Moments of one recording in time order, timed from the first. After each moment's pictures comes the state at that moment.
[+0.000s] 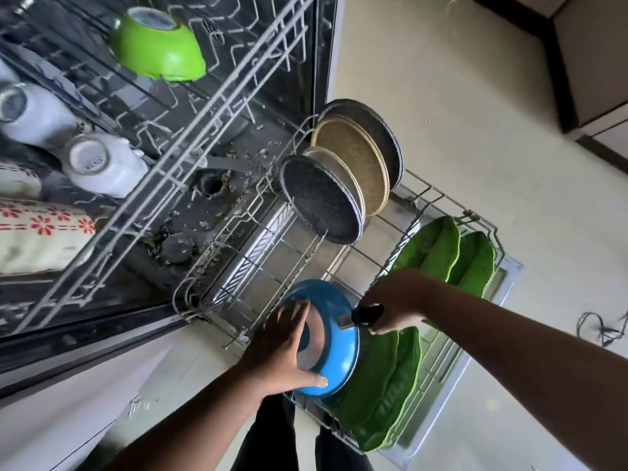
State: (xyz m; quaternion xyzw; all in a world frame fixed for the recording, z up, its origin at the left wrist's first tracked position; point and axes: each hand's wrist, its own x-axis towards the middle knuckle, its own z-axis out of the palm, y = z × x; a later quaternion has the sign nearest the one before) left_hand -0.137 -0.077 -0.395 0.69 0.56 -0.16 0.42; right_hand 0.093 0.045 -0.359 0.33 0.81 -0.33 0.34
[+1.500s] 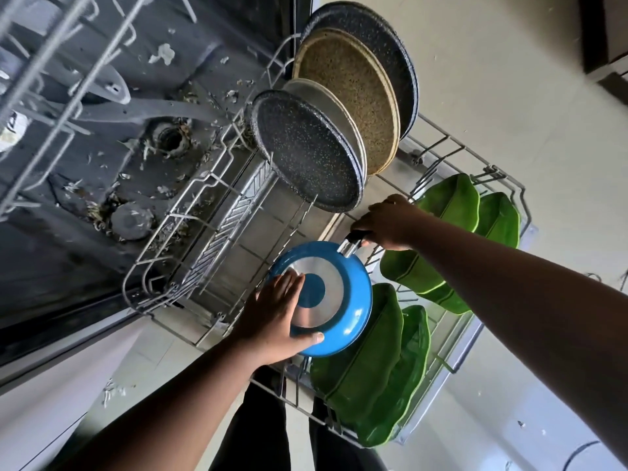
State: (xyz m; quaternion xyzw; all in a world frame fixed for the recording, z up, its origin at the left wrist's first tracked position) left_hand -0.133 -0.061 -0.482 0.72 0.53 -0.18 0.41; right_hand 0.118 0.102 -0.507 0.34 0.84 -0.21 0.38
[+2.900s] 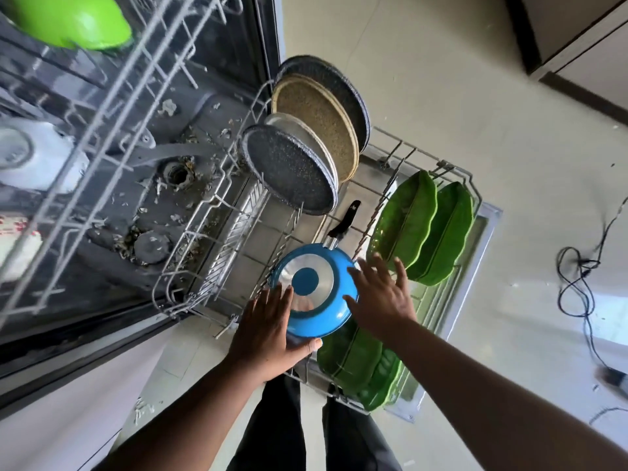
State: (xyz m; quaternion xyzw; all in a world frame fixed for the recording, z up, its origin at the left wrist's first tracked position) left_hand -0.141 -0.099 -0.424 0.74 0.55 -0.17 0.33; right_hand 0.085 -0.072 -0.419 0.63 0.72 -0.23 0.18
